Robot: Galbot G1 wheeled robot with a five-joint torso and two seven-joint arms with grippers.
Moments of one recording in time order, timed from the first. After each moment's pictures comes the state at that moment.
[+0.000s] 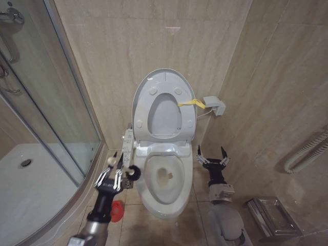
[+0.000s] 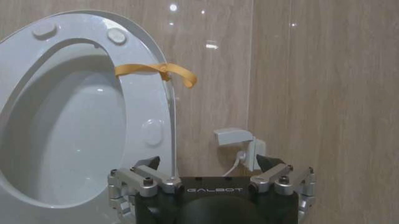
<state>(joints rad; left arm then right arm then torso) 1.57 -1.31 -0.38 -2.21 -0.10 -0.43 -0.02 -1.34 1.47 0.46 2.01 -0.01 0.06 0.28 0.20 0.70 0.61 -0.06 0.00</state>
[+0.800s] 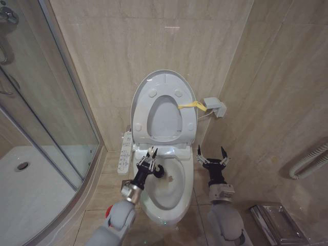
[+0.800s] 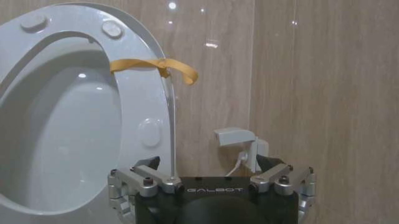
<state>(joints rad) 1.01 -1.29 -0.05 -1.58 -0.23 -0.44 0.03 -1.34 1.47 0.46 2.01 -0.01 0.06 0.28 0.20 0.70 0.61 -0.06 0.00</state>
